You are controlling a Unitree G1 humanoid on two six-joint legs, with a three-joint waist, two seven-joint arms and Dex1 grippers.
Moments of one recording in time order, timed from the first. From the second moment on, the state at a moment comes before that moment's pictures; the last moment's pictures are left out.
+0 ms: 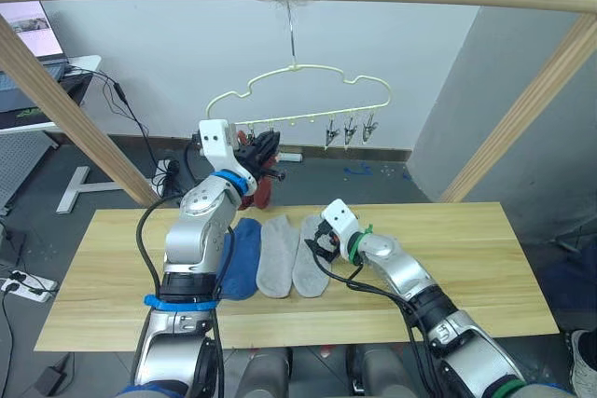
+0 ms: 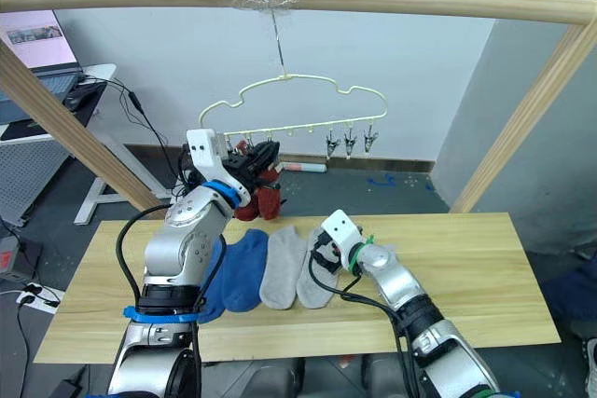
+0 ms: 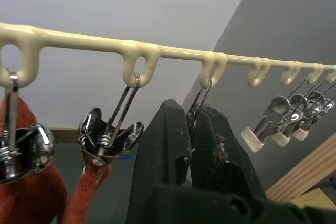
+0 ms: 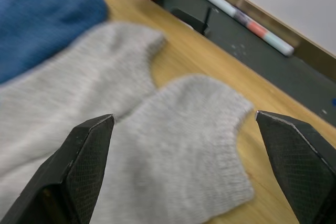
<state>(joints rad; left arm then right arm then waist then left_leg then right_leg) -0.51 0.22 0.11 0.03 -0.31 0.39 -0.36 -0.50 -0.07 0.40 0.52 -0.02 0.27 0.40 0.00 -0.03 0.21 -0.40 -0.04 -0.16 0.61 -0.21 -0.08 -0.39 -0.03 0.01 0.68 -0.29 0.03</state>
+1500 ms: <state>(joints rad) -0.60 0.08 0.47 0.02 -0.98 0.96 -0.08 -0.41 -0.31 0.40 0.11 -0.45 -0.24 0.29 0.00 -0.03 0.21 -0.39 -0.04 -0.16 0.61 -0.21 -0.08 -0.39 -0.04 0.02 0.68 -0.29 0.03</state>
